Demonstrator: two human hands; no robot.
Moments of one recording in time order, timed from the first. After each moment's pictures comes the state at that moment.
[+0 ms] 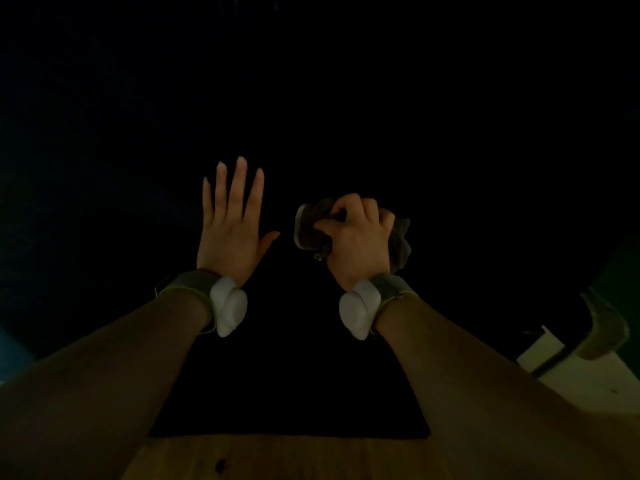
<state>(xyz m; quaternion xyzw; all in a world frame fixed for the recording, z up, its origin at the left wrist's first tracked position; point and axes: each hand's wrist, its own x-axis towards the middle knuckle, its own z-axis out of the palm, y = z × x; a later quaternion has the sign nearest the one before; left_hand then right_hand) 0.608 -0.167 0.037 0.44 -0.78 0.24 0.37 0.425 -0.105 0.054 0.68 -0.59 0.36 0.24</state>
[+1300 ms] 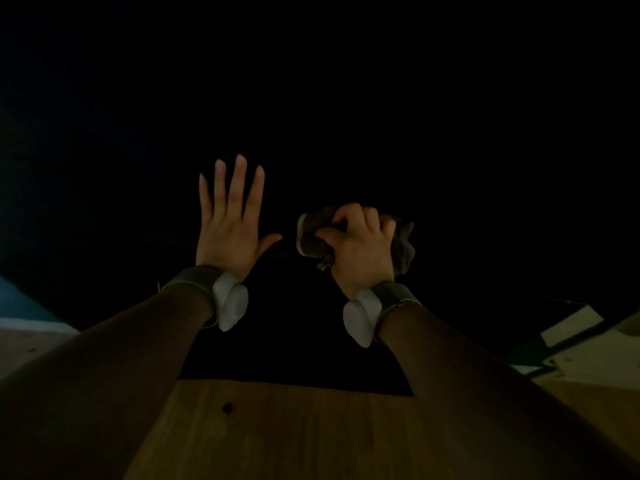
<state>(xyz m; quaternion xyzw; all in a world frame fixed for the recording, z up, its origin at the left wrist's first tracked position) 0.617 -0.164 -0.064 0.47 -0.79 0.23 0.31 0.425 -0.101 -0.048 0.71 -0.59 0.34 0.19</state>
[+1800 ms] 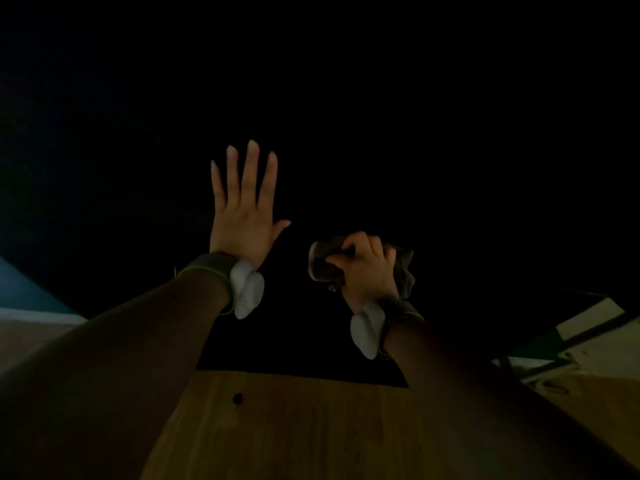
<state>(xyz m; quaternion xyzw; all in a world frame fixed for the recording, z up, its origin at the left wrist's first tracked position) 0.617 -0.165 -0.060 0.48 -0.80 0.22 0.29 0.423 -0.086 -0.091 0.76 -0.64 0.12 0.03</state>
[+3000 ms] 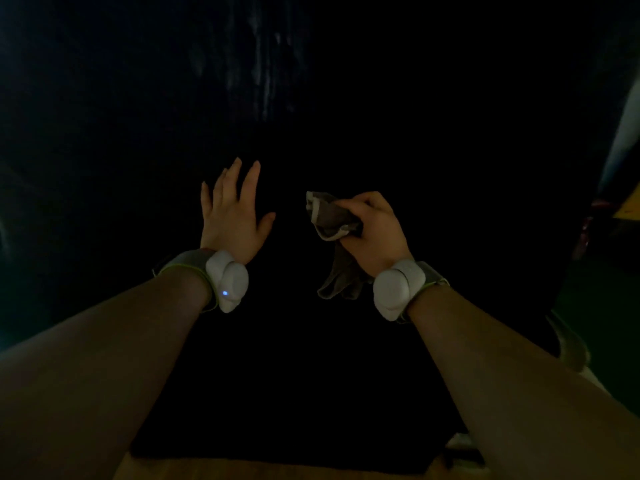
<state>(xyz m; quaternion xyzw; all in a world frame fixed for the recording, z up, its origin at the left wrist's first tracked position) 0.623 -0.107 0.142 0.52 -0.75 0.10 0.38 0.418 -0.024 0.169 0.74 -0.59 0.34 0.00</state>
